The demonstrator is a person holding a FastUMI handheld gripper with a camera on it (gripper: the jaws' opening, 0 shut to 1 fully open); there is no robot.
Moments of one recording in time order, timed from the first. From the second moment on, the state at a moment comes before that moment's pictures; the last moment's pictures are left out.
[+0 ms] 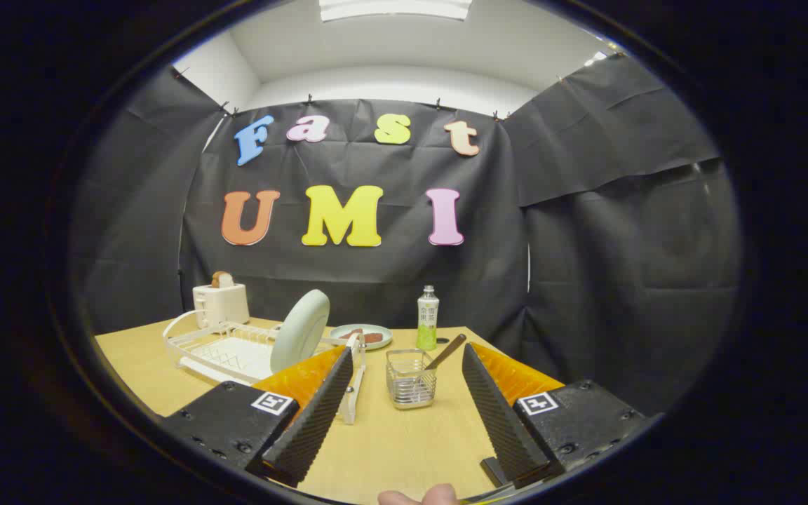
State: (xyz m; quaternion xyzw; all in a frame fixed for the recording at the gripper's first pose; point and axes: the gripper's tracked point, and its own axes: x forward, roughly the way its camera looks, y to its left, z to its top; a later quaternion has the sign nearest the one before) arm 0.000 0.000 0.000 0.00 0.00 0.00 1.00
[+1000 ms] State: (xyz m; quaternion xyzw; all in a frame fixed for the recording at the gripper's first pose) arm -0.005 -0.022 0.015 -0.01 -0.02 -0.03 1.00
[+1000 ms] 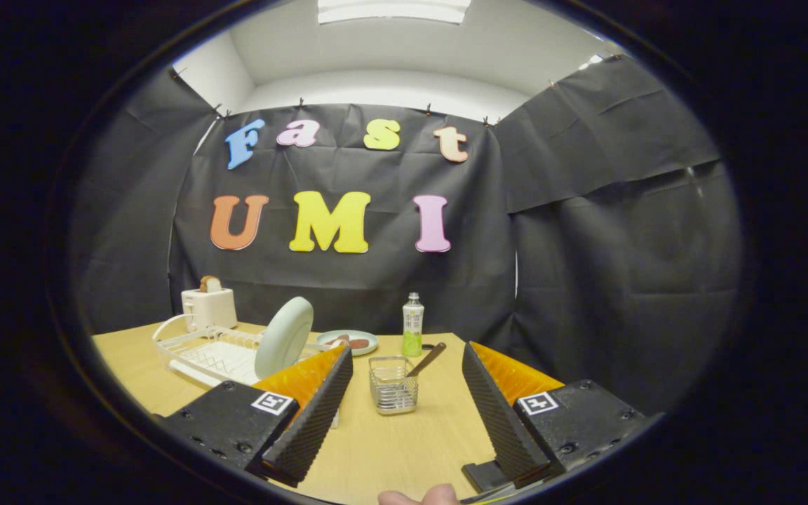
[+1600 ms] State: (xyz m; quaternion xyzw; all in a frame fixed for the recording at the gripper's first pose) arm -0.001 0.047 0.030 -0.01 0.00 0.00 1.00
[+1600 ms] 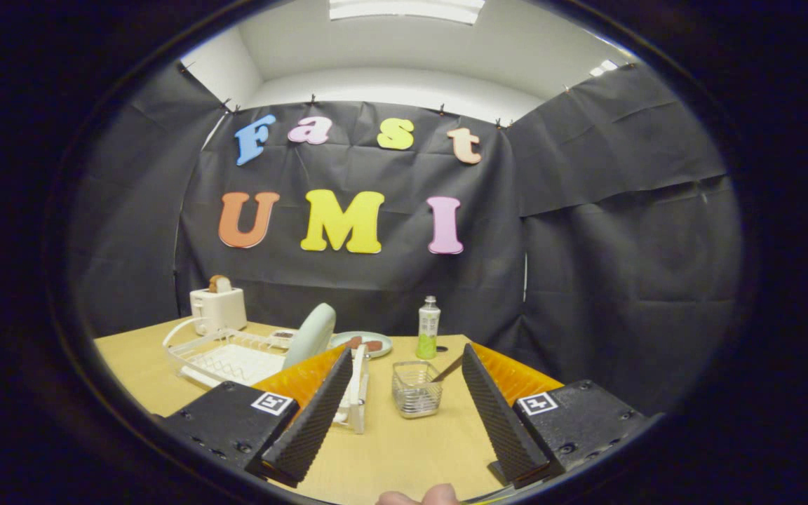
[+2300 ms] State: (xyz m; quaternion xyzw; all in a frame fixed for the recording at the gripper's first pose) arm 0.156 0.165 0.001 0.02 0.13 0.06 0.99
